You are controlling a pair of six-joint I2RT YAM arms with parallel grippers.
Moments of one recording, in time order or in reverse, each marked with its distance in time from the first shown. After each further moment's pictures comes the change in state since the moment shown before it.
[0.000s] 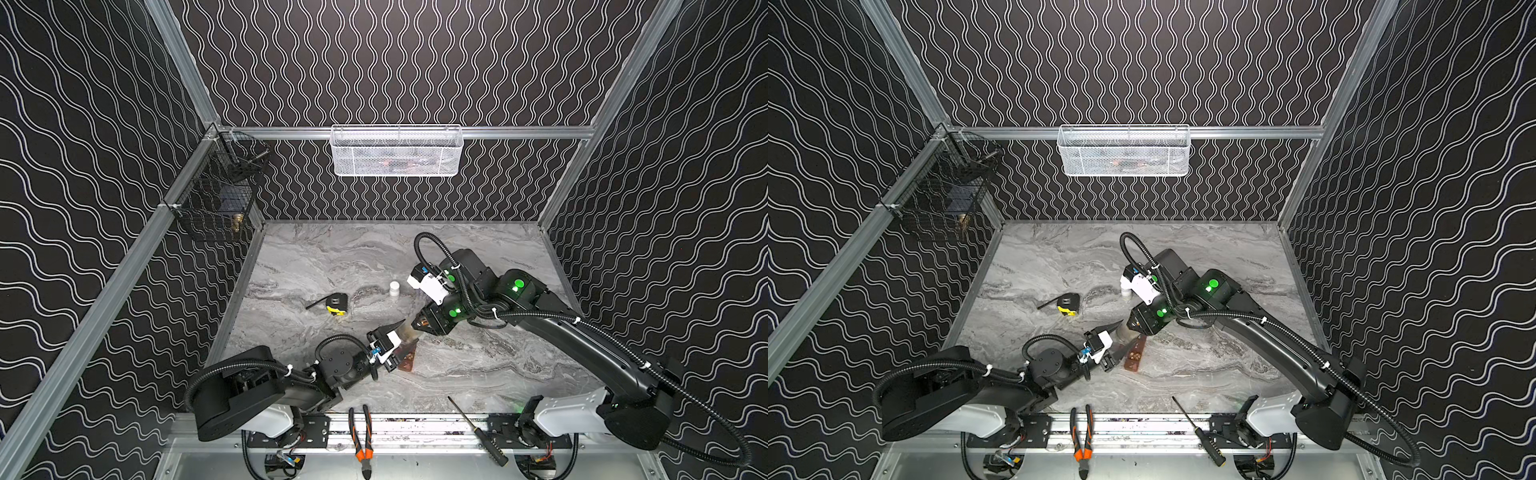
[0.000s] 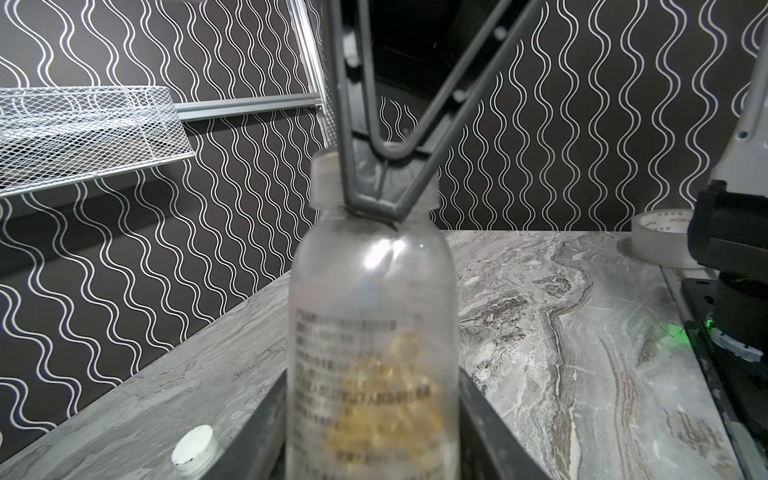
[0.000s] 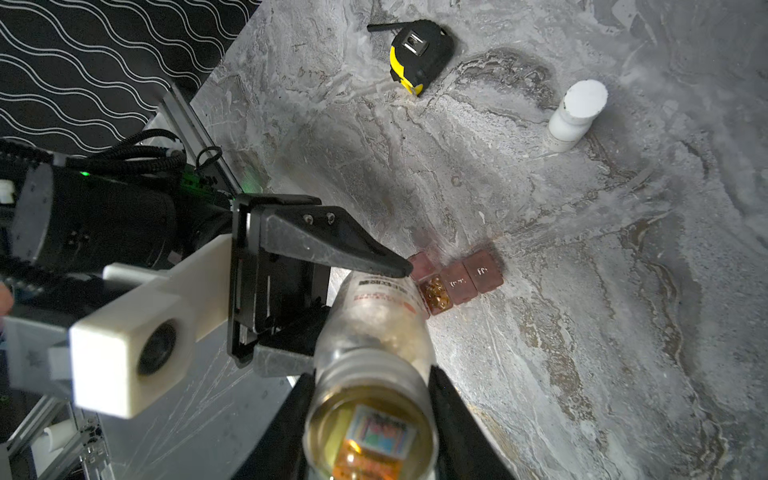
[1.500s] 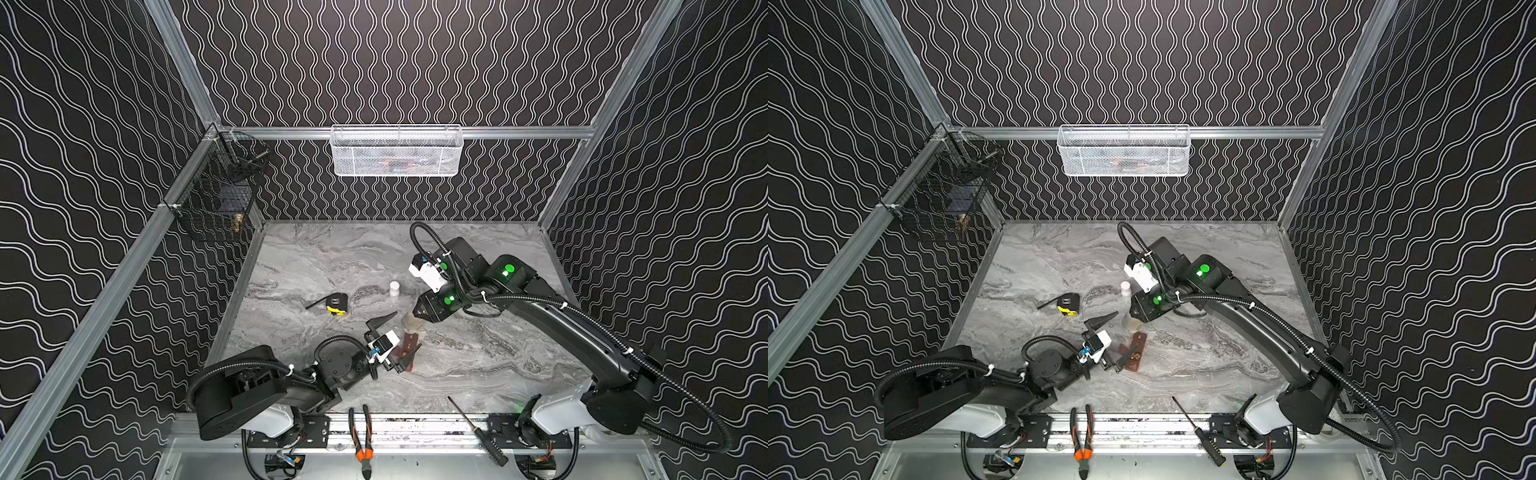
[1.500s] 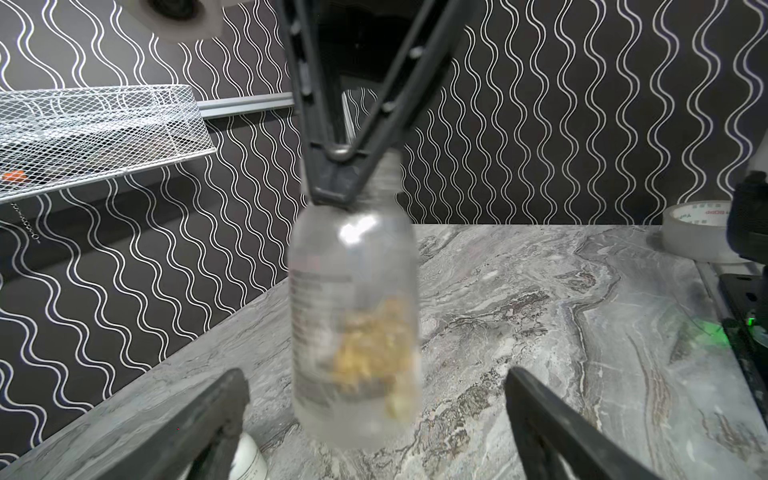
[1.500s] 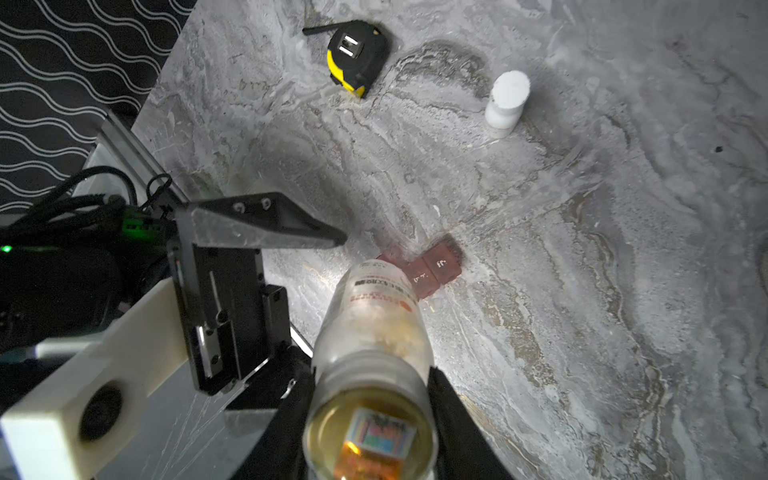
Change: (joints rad) left arm 0.000 -0.006 -0.023 0.011 -0.040 0.022; right arm -0.059 0.116 0.152 -0.103 0.097 0.035
